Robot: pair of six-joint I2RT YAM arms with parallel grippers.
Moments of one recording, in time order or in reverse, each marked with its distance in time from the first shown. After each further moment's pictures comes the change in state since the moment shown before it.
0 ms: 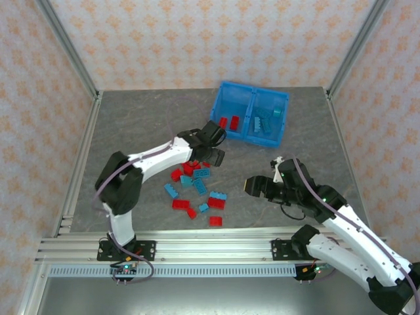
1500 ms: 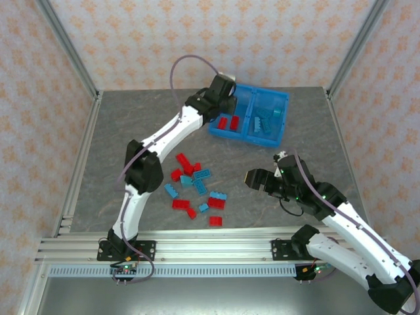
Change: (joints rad) left arm 0.092 0.376 0.839 0.042 -0.036 0.053; right arm 0.000 0.026 0.040 0.027 0.112 0.028
